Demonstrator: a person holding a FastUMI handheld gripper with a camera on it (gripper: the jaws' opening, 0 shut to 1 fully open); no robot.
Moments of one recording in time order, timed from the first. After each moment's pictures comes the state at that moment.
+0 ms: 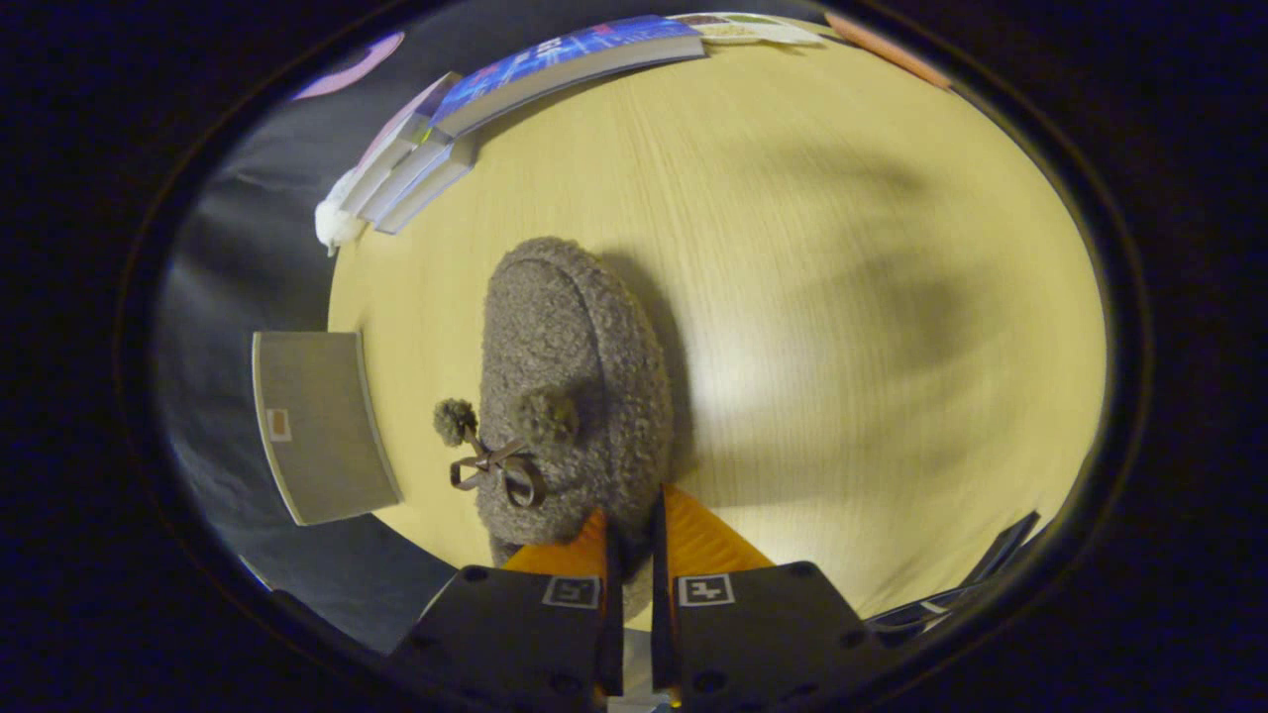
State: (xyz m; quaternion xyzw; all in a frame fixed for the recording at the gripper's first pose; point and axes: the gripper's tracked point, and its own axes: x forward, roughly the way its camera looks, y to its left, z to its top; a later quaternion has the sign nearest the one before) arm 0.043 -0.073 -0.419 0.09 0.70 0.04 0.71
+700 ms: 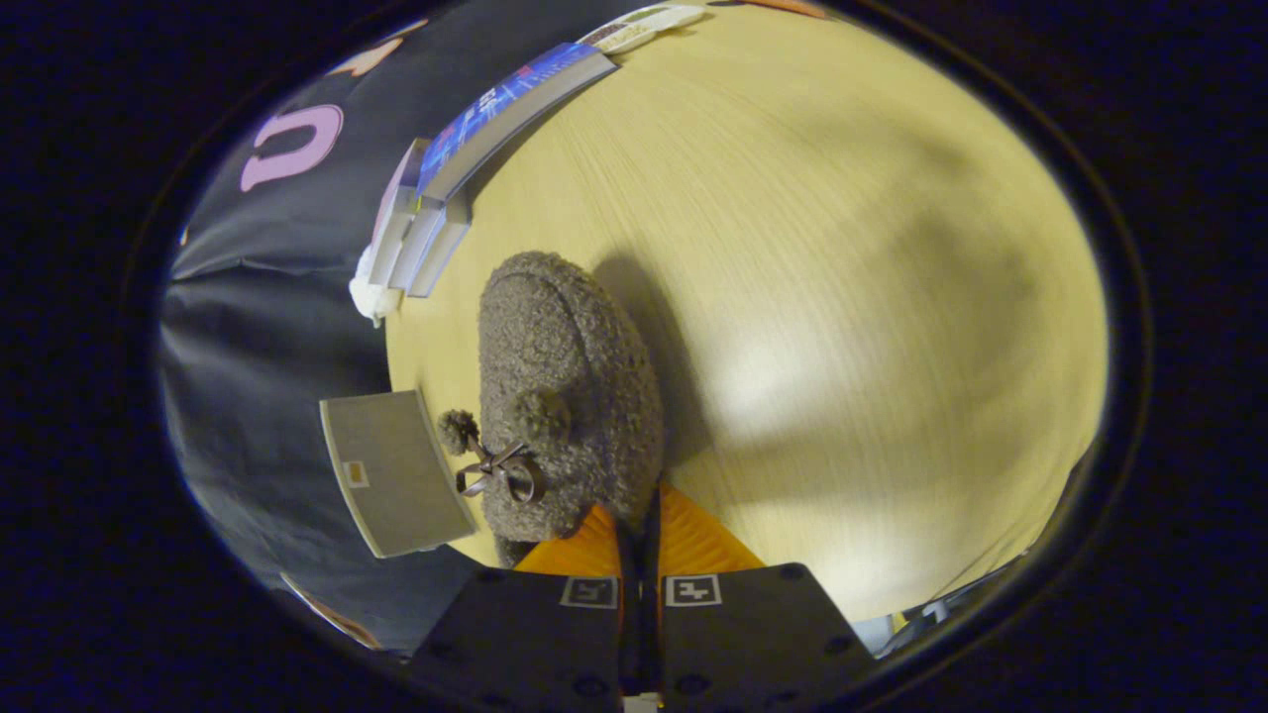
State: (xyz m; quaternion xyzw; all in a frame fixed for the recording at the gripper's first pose) arm 0.034 -0.072 -0.399 0.25 0.67 0.04 0.70
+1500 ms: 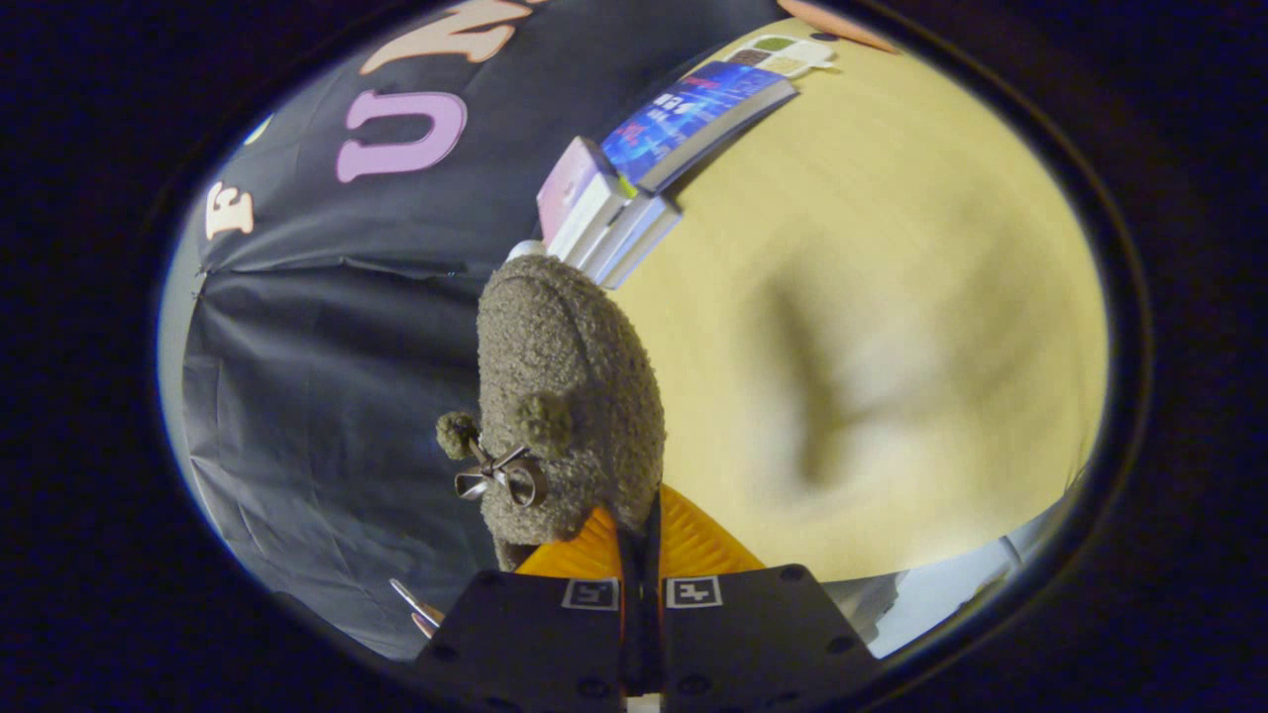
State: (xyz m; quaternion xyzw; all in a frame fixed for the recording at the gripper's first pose) arm 0.037 0.117 -0.280 0.32 0.60 0.12 0.72
